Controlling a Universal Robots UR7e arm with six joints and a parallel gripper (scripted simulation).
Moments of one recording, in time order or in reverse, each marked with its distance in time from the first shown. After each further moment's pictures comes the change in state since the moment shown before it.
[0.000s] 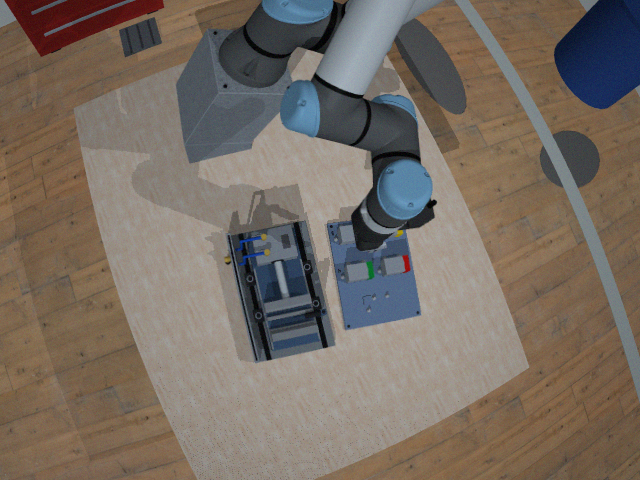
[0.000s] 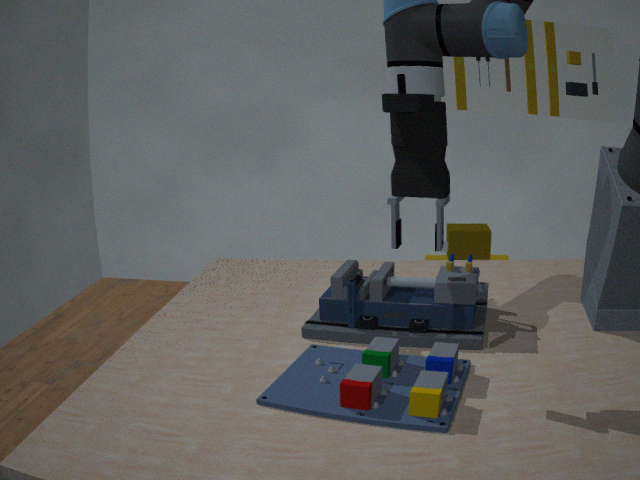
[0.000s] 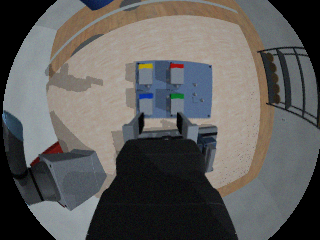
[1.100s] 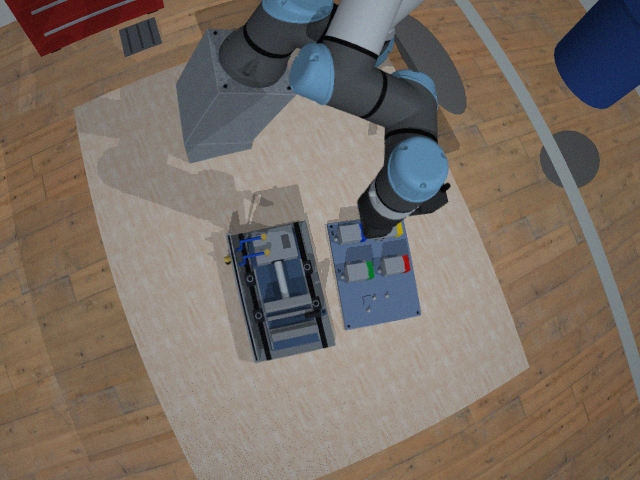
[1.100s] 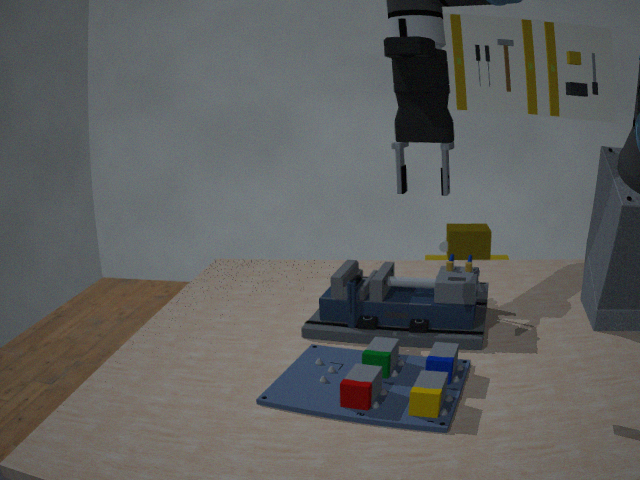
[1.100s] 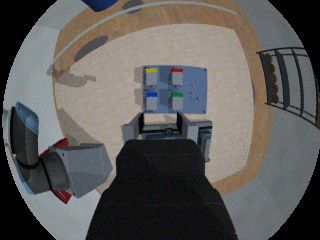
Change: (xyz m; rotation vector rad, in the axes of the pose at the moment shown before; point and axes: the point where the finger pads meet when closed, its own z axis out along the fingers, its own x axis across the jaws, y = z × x) arm -0.008 0.001 -0.071 0.003 -0.013 -0.001
